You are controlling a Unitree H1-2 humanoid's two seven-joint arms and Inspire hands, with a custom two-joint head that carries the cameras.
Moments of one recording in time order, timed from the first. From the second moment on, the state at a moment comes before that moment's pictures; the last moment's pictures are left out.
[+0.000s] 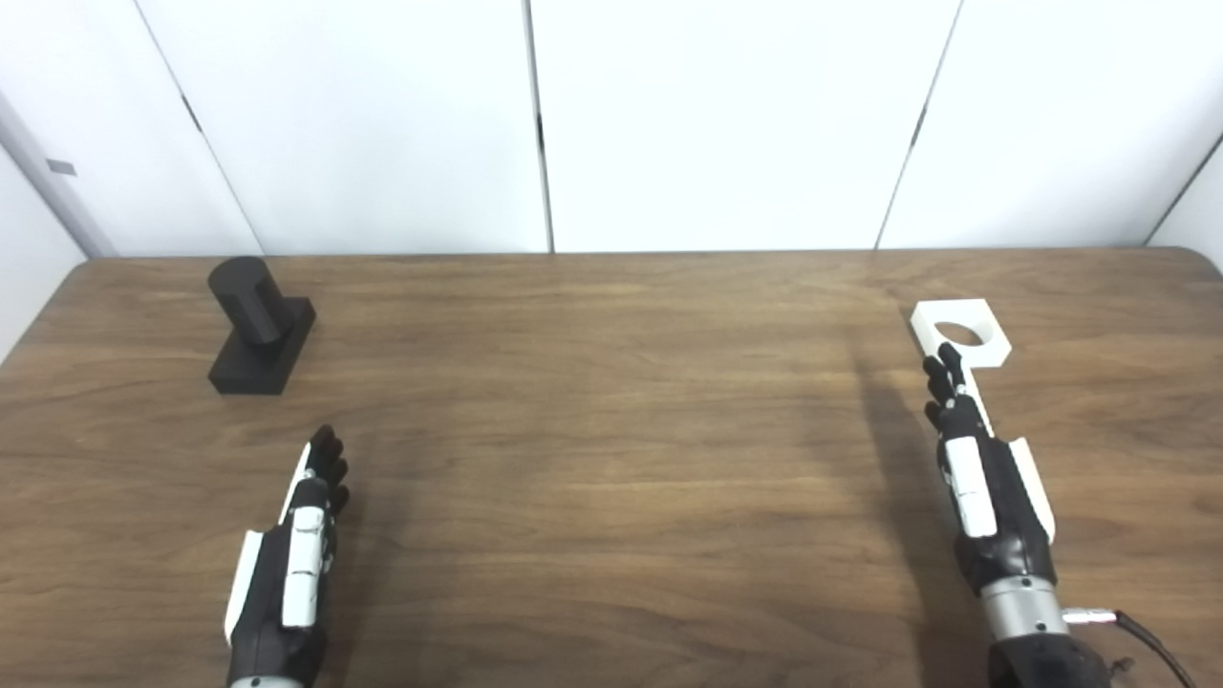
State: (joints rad) left arm 0.27 0.13 0.05 -0.31 -0.08 0.05 -0.01; right arm 0.16 -0.09 -0.11 -0.24 -0.04 -0.01 -0.02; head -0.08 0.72
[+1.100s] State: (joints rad) left arm 0.27 0.12 -0.01 -0.29 -0.01 0.00 0.03; right arm 0.16 -0.11 -0.15 -0.15 0.02 -0.09 0.03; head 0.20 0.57
